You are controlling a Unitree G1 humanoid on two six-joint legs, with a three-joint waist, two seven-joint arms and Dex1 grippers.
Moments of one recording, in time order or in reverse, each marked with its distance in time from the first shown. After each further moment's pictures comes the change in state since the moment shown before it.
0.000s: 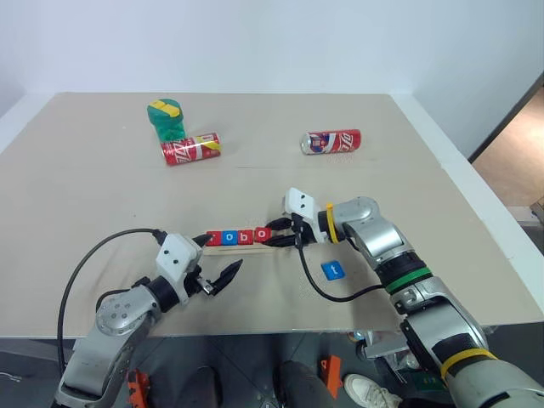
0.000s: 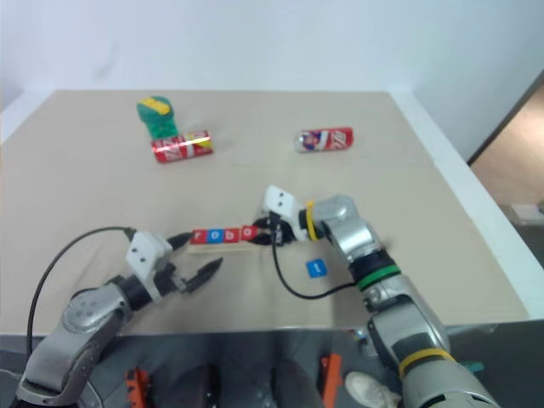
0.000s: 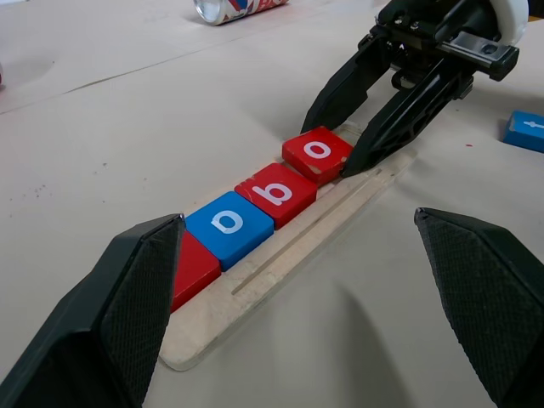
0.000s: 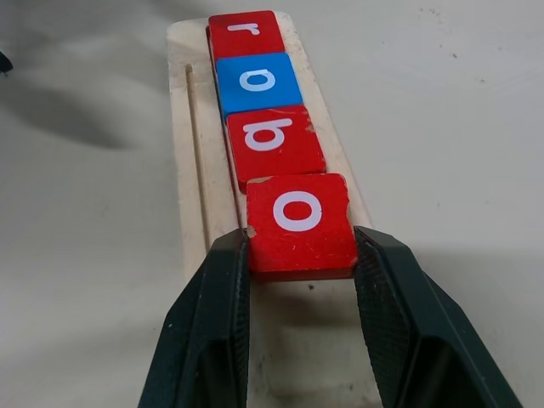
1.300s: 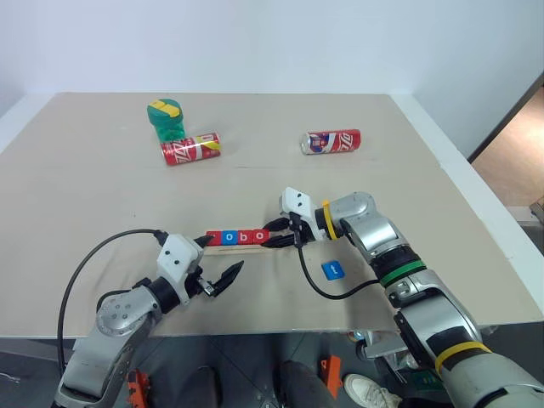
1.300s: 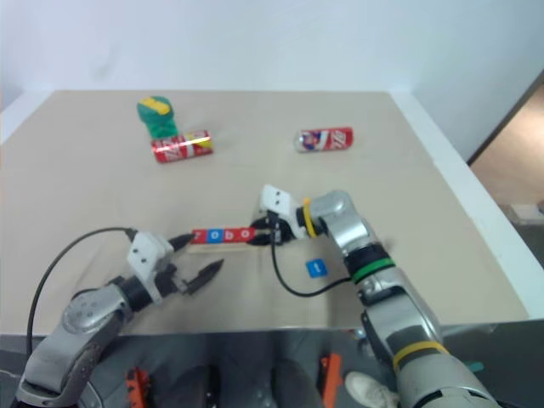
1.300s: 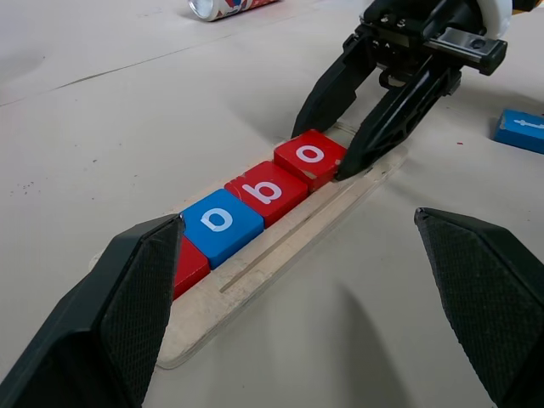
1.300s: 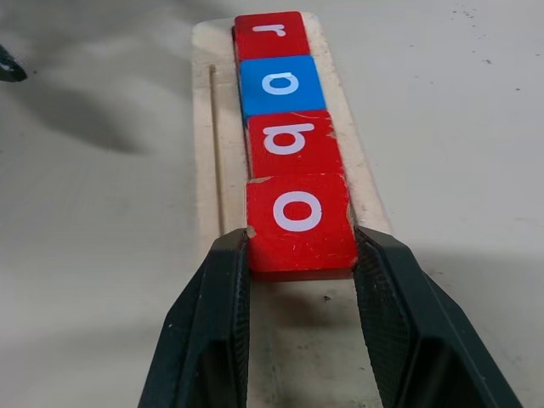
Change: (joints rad) left arm 0.003 0.001 -0.003 -0.010 -0.005 0.018 -0.002; right arm -0.040 0.022 -0.009 0.073 -0.026 -0.028 0.078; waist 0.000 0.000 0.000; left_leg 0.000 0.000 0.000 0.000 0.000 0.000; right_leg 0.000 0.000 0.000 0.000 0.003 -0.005
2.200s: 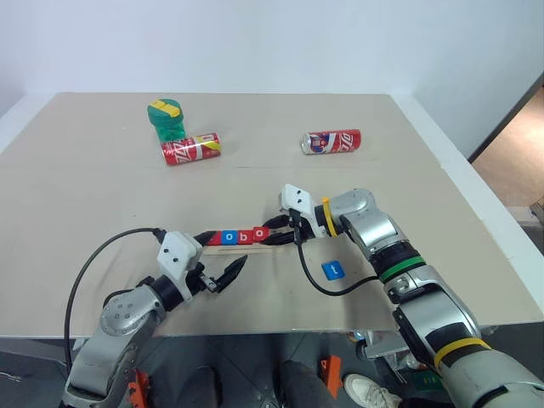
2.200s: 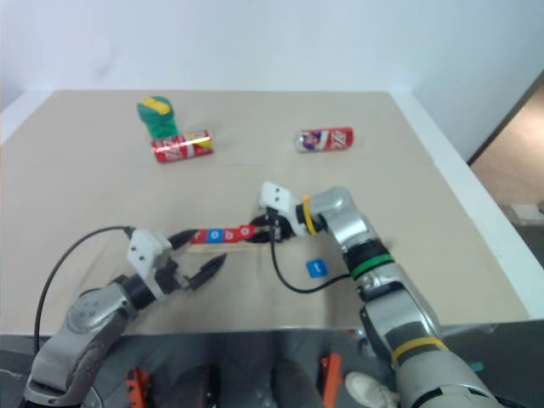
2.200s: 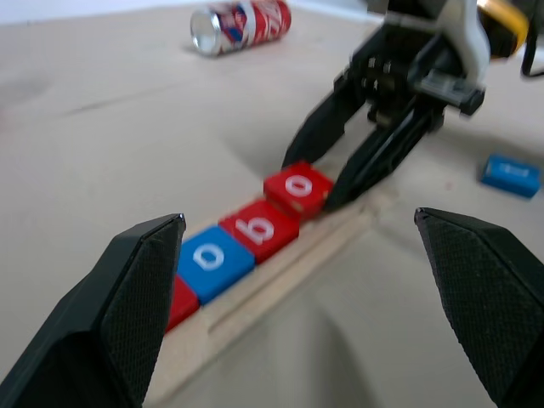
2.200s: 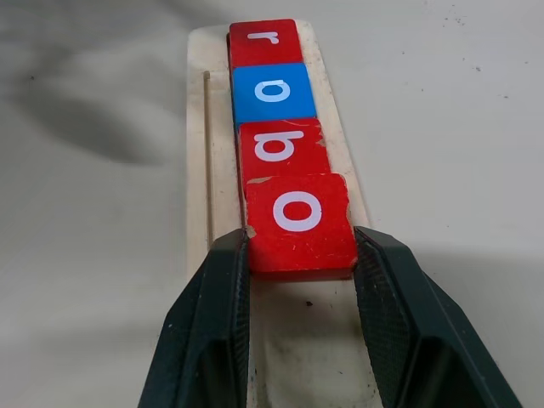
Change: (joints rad) left arm -0.011 -0.060 0.012 0.011 -0.035 -0.044 -0.006; right arm -0.032 0.005 -0.001 0.043 -0.001 -0.004 0.009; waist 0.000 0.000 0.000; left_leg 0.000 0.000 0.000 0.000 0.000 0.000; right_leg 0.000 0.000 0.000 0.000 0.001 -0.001
